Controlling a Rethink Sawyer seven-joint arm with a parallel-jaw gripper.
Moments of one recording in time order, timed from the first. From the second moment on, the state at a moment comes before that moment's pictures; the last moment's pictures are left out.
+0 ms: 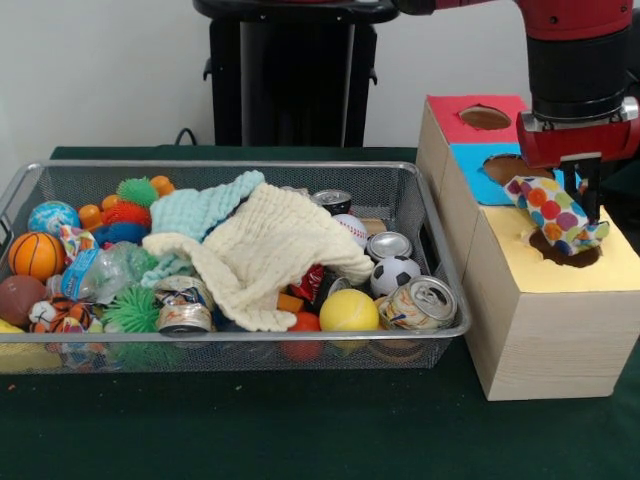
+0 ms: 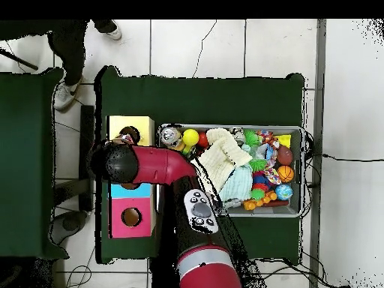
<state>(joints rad) -0.09 -0.63 0.20 1.68 0.16 0.39 1.80</state>
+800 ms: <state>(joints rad) -0.10 -0.61 0.20 1.61 0.16 0.52 1.80</state>
